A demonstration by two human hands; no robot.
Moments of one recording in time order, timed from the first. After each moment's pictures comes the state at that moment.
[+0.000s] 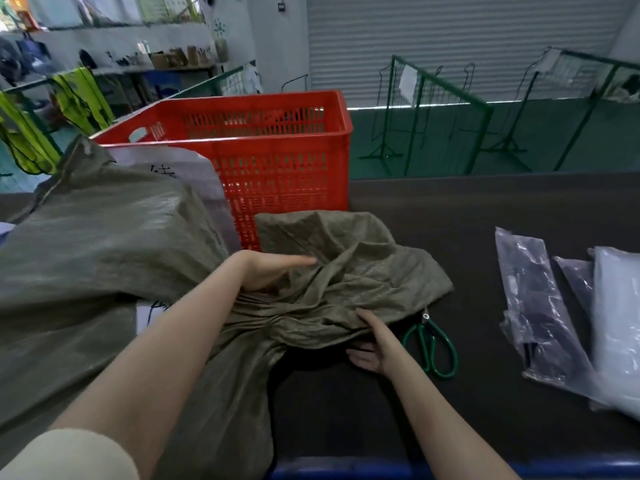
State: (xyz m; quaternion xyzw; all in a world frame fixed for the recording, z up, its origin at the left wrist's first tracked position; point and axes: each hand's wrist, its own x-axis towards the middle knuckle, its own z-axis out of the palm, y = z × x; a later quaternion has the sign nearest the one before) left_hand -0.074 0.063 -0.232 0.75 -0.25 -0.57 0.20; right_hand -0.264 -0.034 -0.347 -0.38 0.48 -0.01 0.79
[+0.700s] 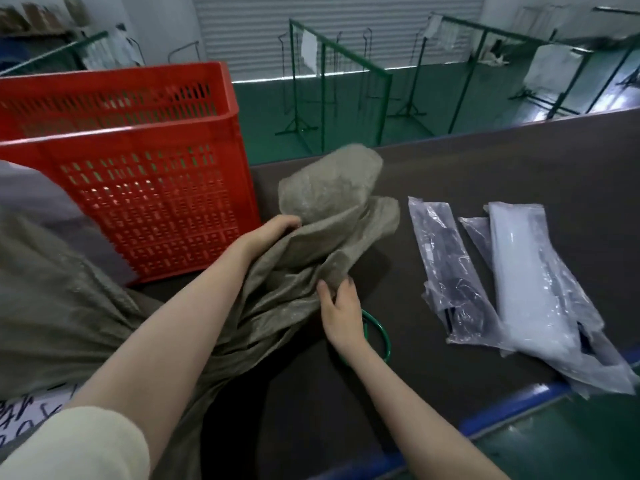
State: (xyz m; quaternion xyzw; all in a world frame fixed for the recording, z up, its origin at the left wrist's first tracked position) left_hand -0.118 -0.087 -0.241 0.73 -0.34 -0.47 0.37; right_hand -0.276 -0.077 -0.329 -0.70 0.43 -0.30 0.48
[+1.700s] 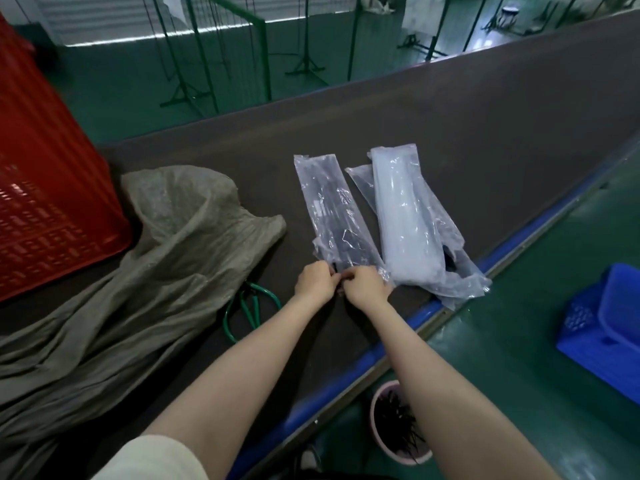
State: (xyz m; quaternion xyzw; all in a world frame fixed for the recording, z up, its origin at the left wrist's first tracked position) left_hand -0.360 -0.164 -0.379 0.78 -0.50 -0.34 0.17; right_hand -0.453 -0.175 -0.368 -0.66 0.68 -0.03 0.31
